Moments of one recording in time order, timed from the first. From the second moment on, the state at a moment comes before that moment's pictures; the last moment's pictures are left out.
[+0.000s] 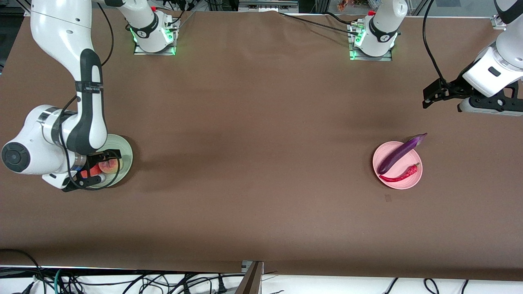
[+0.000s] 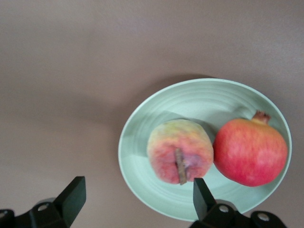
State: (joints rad) left arm -0.01 -0.06 -0.05 -1.76 -0.02 1.71 0.01; right arm 0.47 0.68 -0.65 -1.53 0.38 1.82 -0.51
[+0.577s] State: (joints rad) left arm -0.01 -0.06 -0.05 -1.76 -0.02 1.71 0.01; right arm 0.26 0.48 -0.28 -1.51 0.16 1.69 -0.04
